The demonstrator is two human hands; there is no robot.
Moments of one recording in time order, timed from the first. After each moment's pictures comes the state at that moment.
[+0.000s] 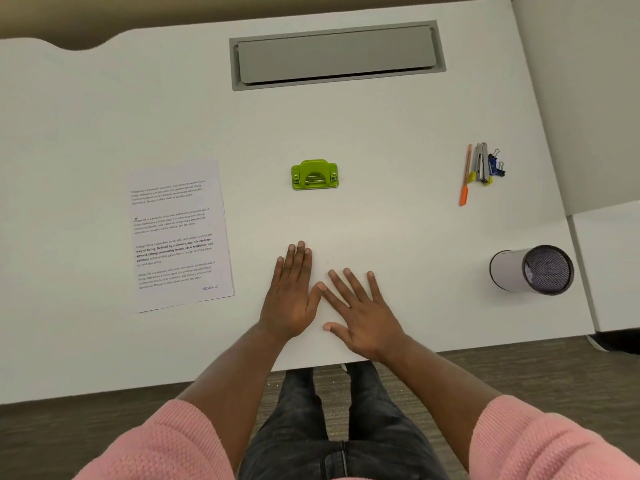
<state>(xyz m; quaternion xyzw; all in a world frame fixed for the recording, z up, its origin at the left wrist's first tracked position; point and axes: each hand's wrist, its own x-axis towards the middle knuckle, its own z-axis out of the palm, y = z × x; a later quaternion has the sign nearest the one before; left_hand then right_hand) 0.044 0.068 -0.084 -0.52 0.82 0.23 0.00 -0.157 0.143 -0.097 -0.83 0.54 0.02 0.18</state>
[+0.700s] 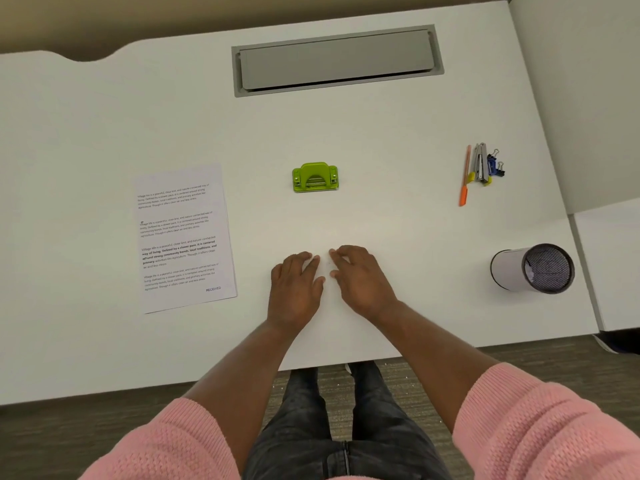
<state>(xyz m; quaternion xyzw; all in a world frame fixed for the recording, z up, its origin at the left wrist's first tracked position) 0.028 0.063 -0.068 -0.57 0.80 0.18 -0.05 -0.149 0.075 -0.070 -0.73 0.63 -0.15 0.21</state>
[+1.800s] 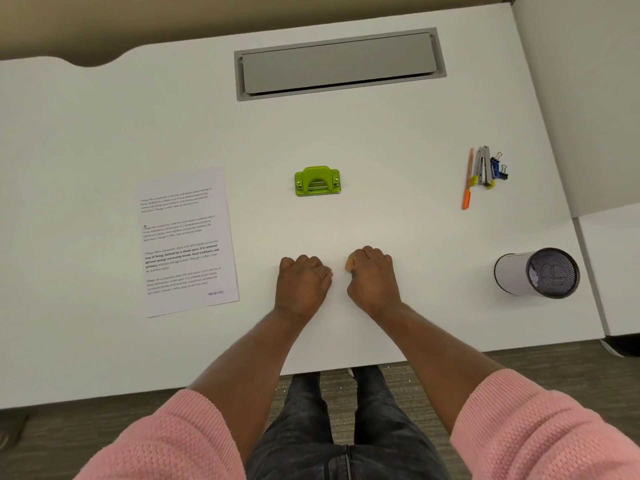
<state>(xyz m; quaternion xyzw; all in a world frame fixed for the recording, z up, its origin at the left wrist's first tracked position) 0.014 0.039 -0.058 -0.54 0.83 0.14 -0.05 -0.151 0.064 -0.070 -0.63 0.73 -0.13 0.21</state>
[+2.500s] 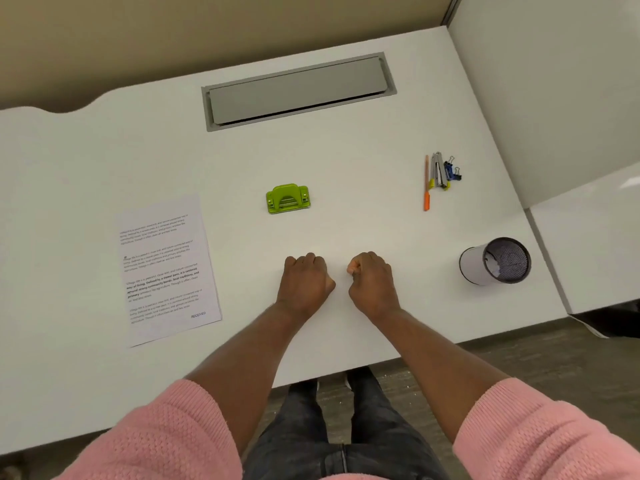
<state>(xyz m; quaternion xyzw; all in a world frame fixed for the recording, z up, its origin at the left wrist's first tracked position) -0.046 0.022 -0.031 -0.49 0.86 0.11 0.05 -0.191 0.081 -0.037 -0.52 0.78 -0.21 0.28</state>
